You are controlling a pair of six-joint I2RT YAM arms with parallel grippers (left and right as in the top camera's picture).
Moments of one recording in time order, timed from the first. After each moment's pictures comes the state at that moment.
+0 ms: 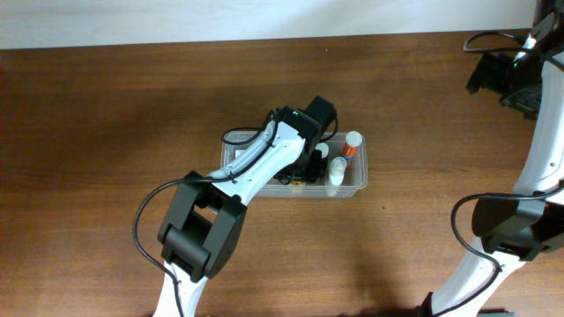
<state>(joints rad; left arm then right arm) -0.67 2.19 1.77 -1.09 0.00 -0.48 -0.31 2.07 2.44 -1.69 0.05 0.26</state>
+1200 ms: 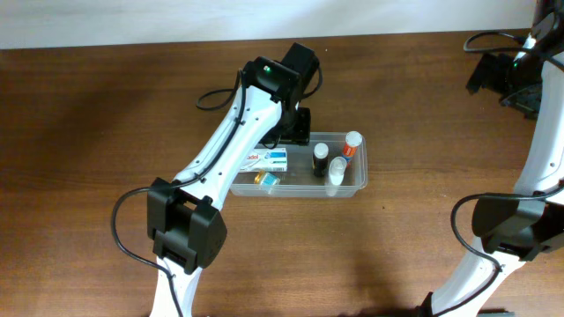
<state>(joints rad) -0.56 2.20 2.18 -1.40 0.03 -0.43 -0.31 2.07 2.44 -1.69 0.05 0.26</state>
